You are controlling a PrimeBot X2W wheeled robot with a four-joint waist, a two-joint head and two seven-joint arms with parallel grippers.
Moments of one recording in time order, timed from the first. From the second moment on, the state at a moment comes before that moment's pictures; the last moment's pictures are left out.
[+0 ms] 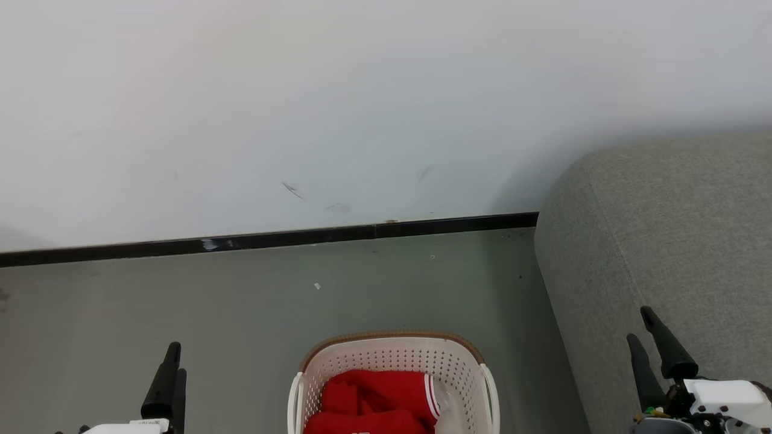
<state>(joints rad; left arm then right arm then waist) -0.01 0.01 0.06 0.28 -1.63 -0.09 0.07 -0.03 -0.15 0.08 0.28 1.78 0.12 -0.06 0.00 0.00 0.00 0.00</state>
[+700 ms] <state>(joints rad) -0.04 0.04 0.02 0.23 -1.50 -0.09 0.00 -0.03 -0.16 0.05 0.20 1.69 0.12 -0.11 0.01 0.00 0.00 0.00</state>
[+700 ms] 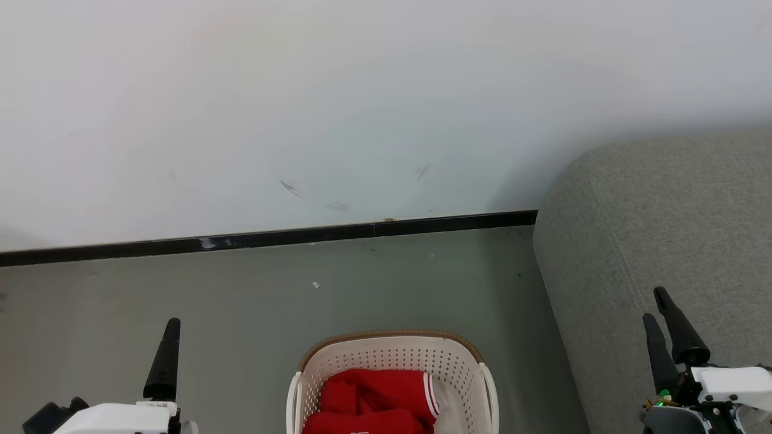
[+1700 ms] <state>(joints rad) -0.08 0.14 -0.08 0.19 -0.94 -0.05 -0.11 -0.05 -0.28 0.07 0.13 1.00 0.12 -0.17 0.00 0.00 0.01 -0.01</state>
